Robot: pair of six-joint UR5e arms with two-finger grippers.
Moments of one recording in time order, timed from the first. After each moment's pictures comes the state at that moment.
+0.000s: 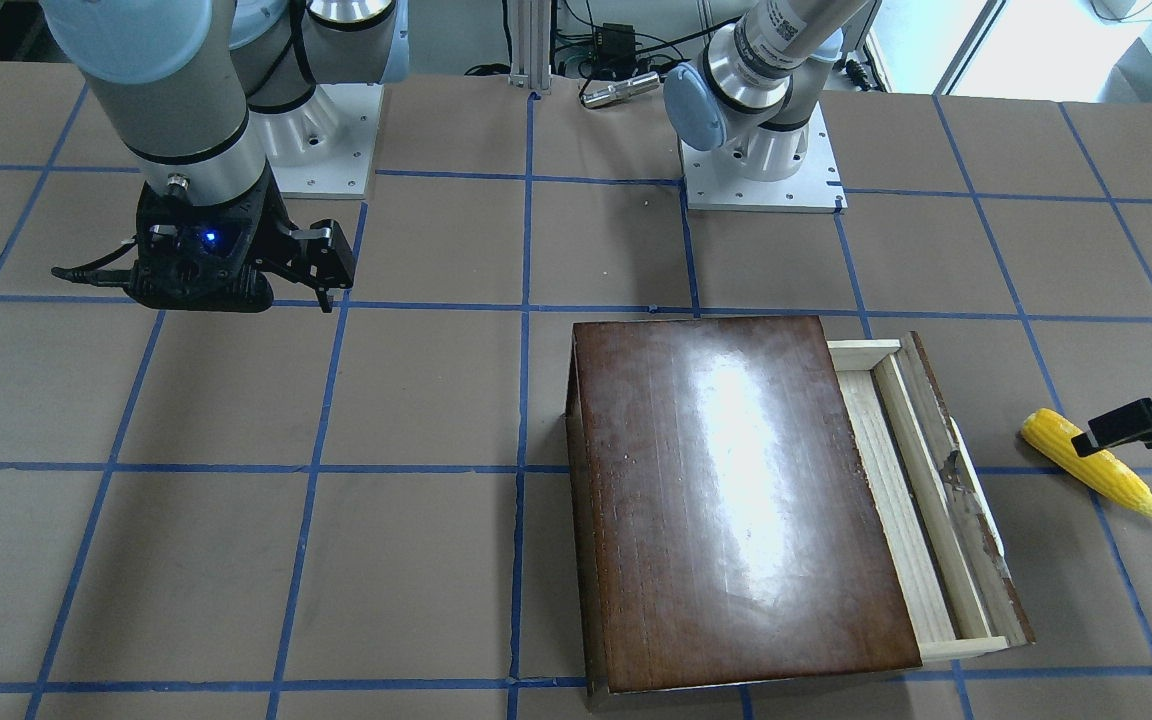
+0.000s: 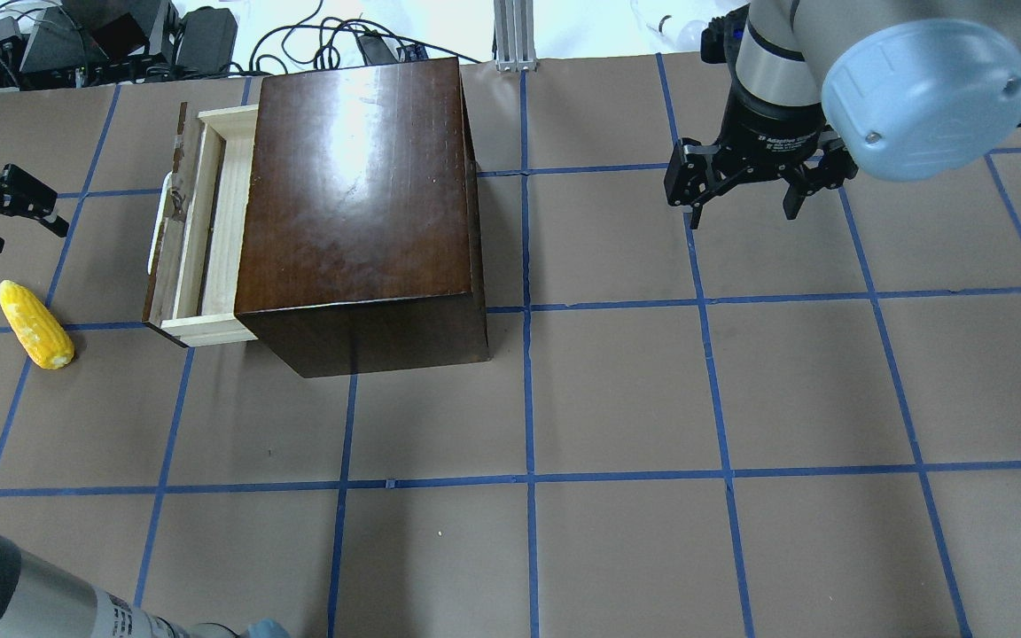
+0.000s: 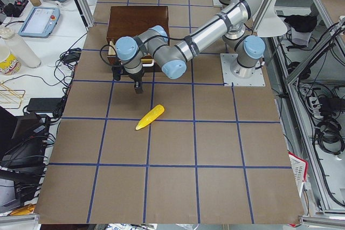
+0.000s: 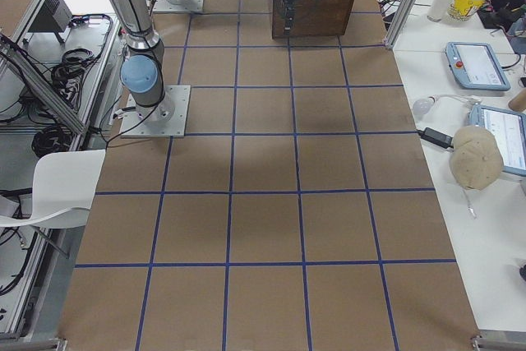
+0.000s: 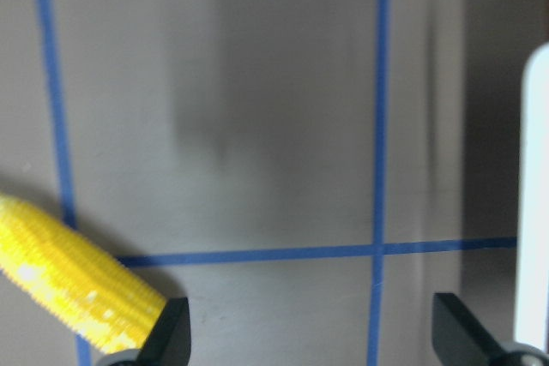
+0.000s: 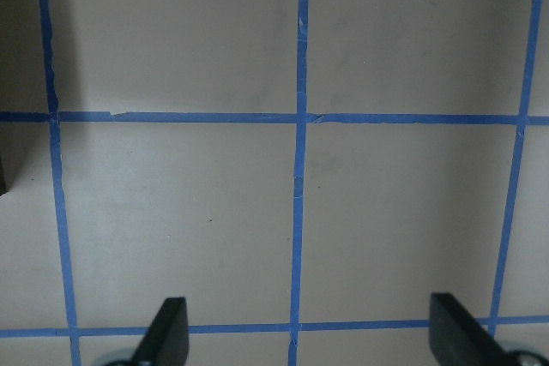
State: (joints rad) left arm -0.93 -2.00 -1.44 -1.40 1.51 0.43; right arm 1.65 -1.48 1.58 -1.63 -1.63 0.06
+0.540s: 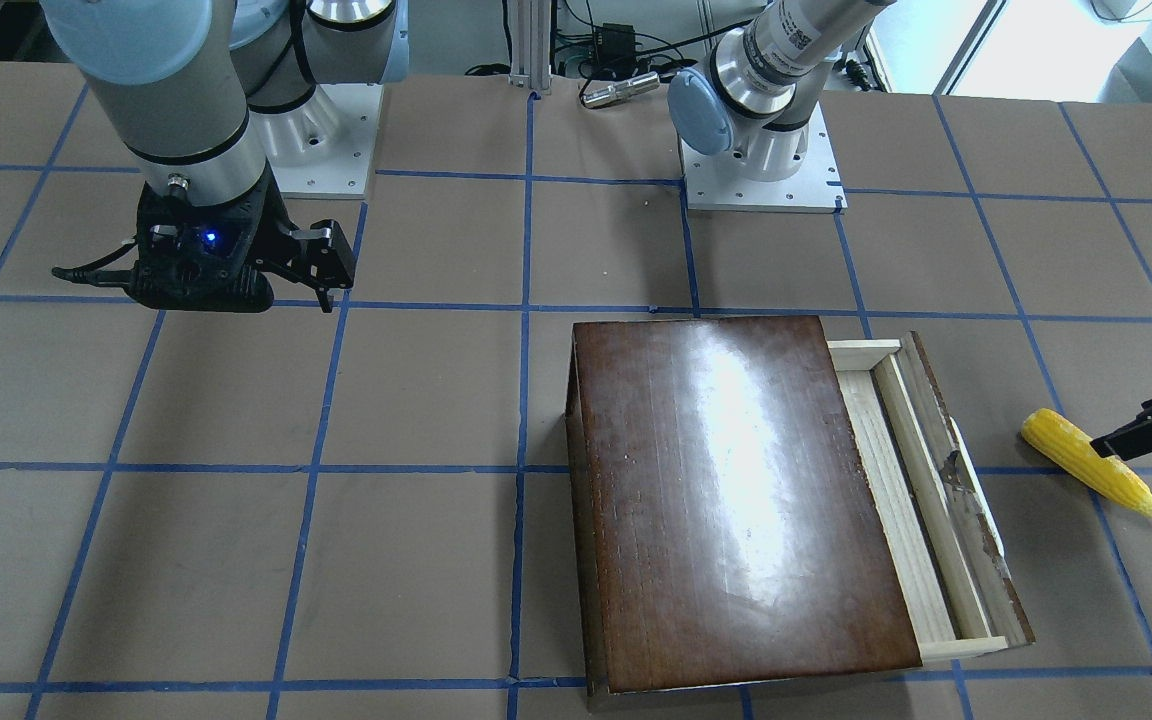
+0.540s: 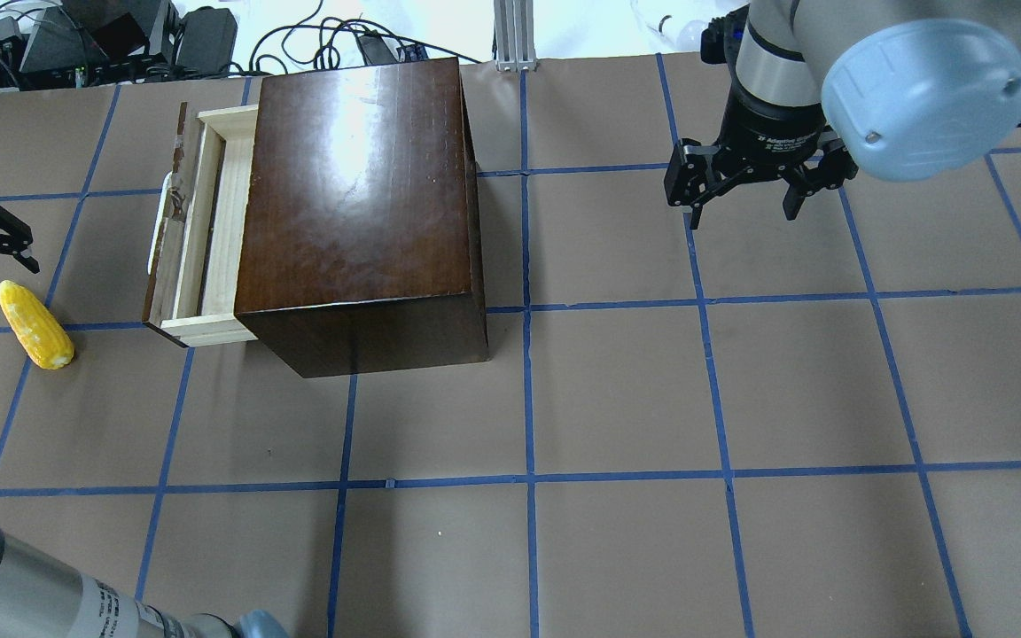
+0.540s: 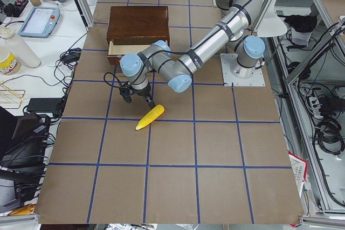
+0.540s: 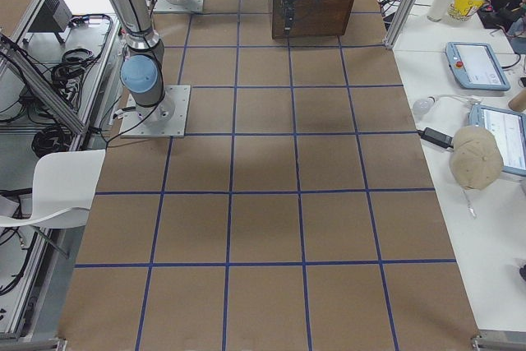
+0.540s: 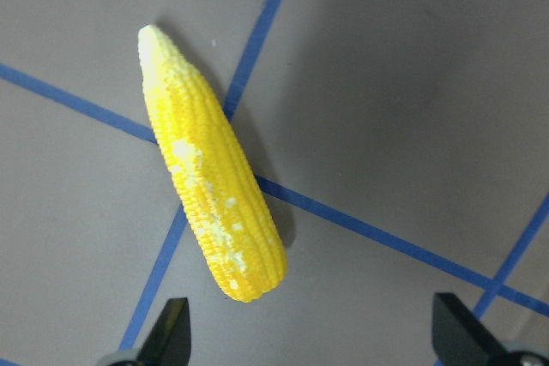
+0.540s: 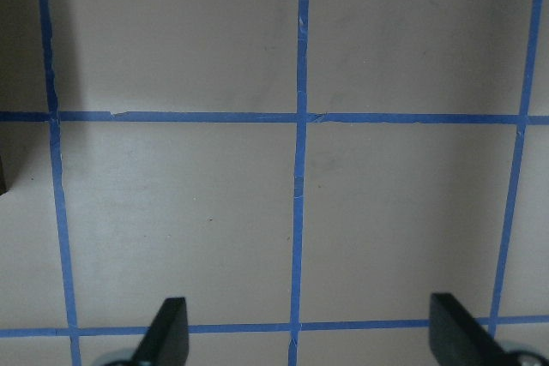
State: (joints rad) left arm -0.88 -2.03 -1.52 -1.26 1.63 0.12; right arm 1.65 -1.48 1.58 -1.62 -1.63 0.06
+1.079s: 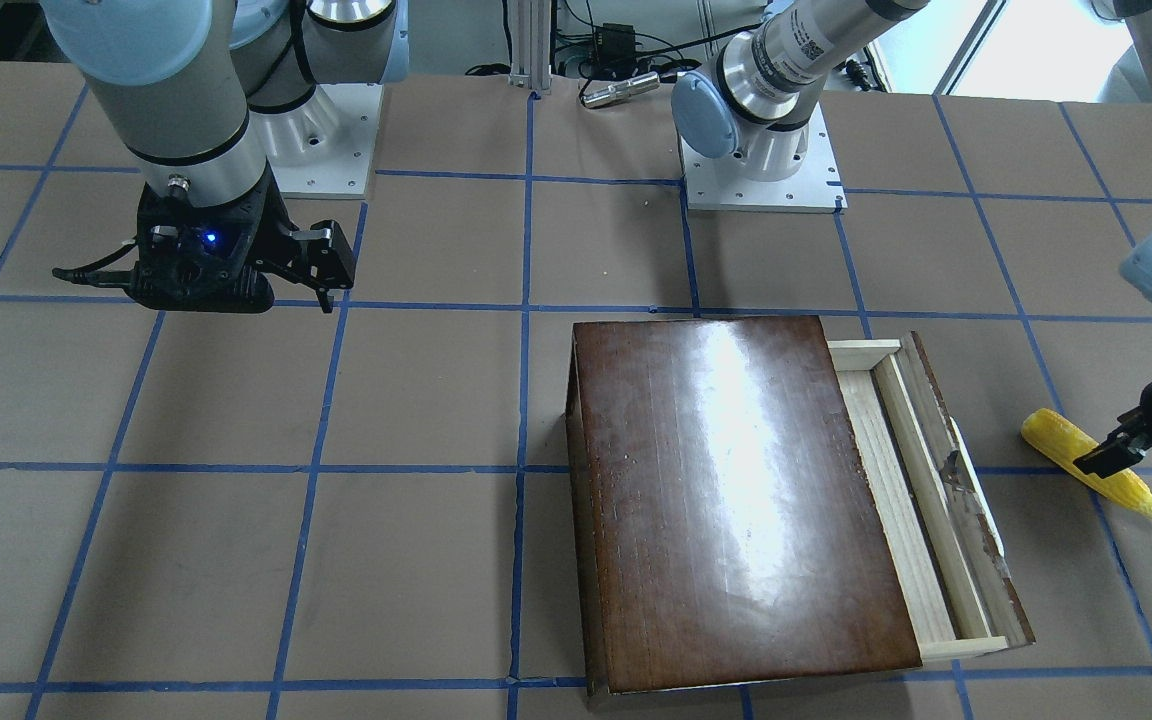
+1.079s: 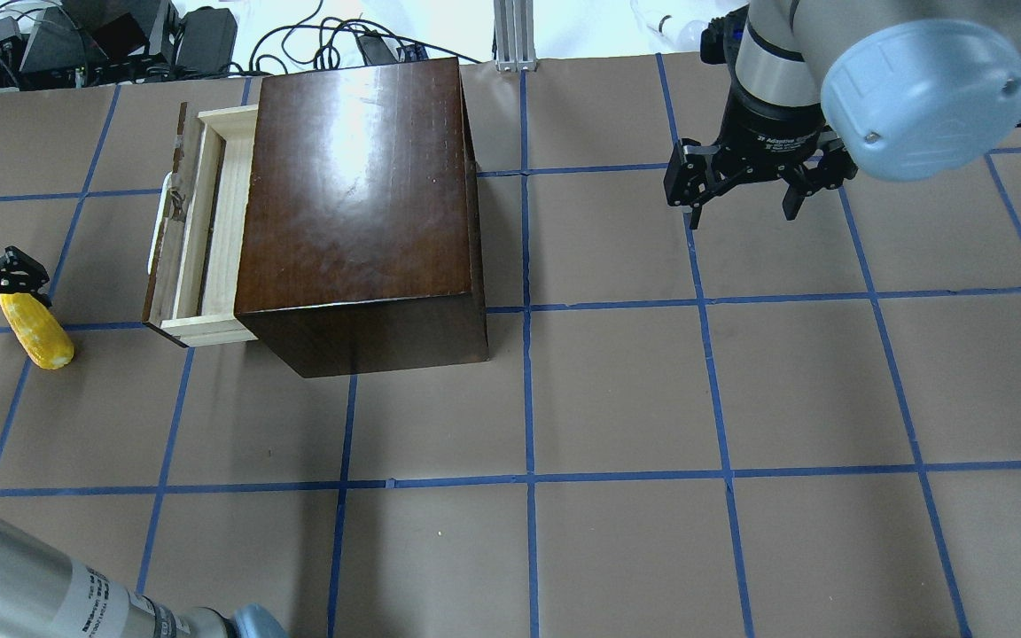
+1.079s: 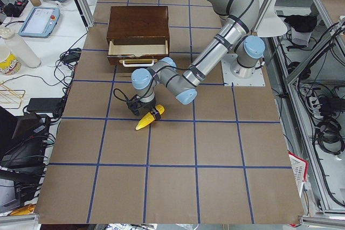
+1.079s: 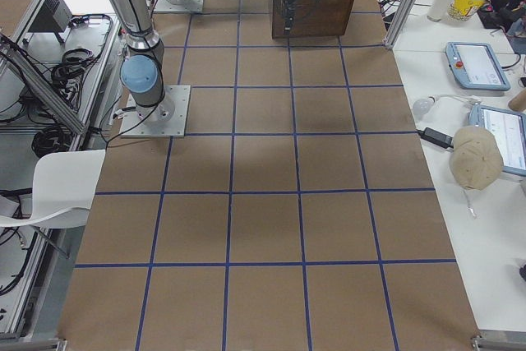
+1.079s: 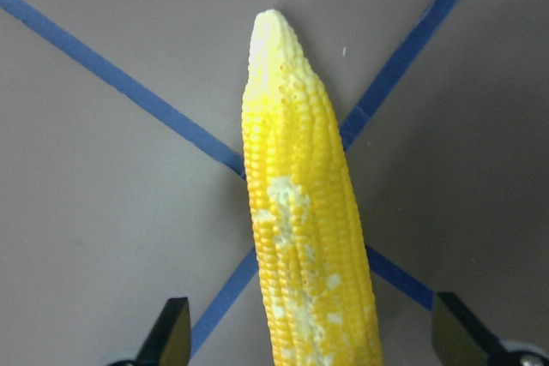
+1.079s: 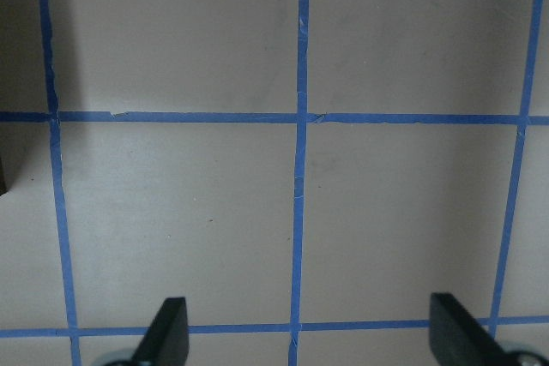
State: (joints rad) left arm -0.85 -2.09 -1.65 -0.98 1.67 0.08; right arm 1.65 -1.48 1.58 -1.63 -1.63 0.06
